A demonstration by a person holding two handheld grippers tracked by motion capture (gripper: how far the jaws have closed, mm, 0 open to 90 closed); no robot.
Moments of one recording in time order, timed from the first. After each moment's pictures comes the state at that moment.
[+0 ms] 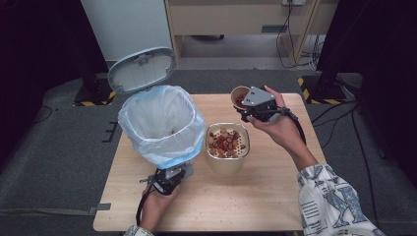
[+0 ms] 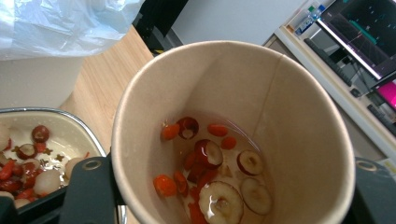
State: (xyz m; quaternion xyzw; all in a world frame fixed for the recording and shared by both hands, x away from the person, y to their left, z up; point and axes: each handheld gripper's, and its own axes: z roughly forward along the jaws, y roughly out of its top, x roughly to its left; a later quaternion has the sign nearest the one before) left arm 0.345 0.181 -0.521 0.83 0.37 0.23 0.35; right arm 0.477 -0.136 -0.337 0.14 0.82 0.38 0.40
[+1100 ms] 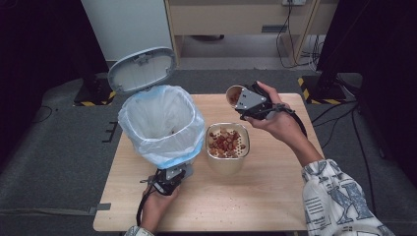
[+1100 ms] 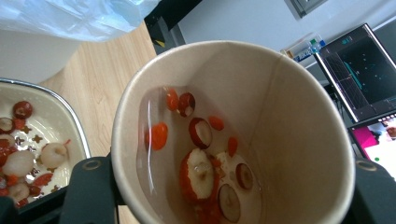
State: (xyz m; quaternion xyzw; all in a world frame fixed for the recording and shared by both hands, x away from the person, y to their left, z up) left arm 0.341 0.177 -0.522 0.82 0.39 0.23 0.35; right arm 0.479 -0.124 -0.328 0.04 0.84 0.33 0.44
